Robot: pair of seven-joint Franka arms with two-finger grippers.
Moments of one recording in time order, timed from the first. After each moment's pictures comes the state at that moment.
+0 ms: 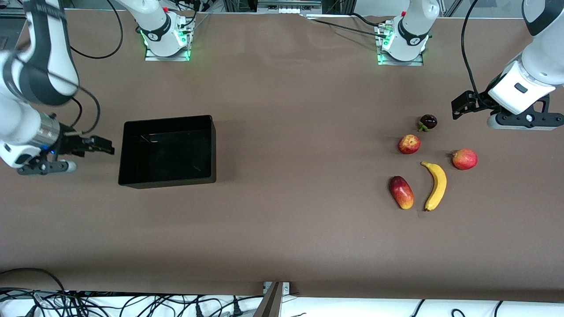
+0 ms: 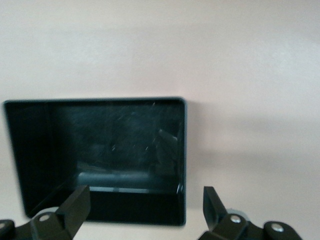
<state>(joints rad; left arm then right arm) -0.09 -0.01 0.00 -1.72 0.04 1.66 -0.07 0.20 0.20 -0.24 -1.71 0.11 1.82 -0.13</state>
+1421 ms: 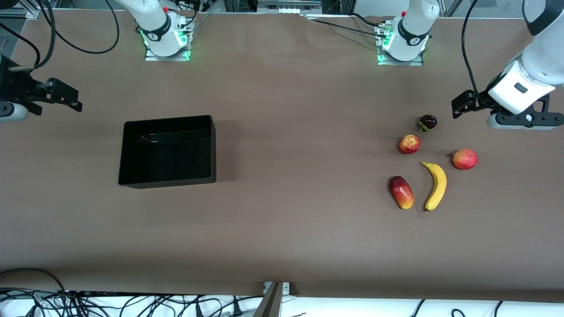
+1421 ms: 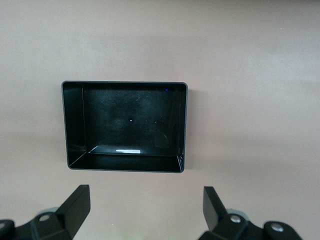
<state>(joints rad) -0.09 -0.01 0.00 -1.72 0.04 1.65 -0.07 0.23 0.10 -0.22 -1.44 0.04 1.49 -0.08</state>
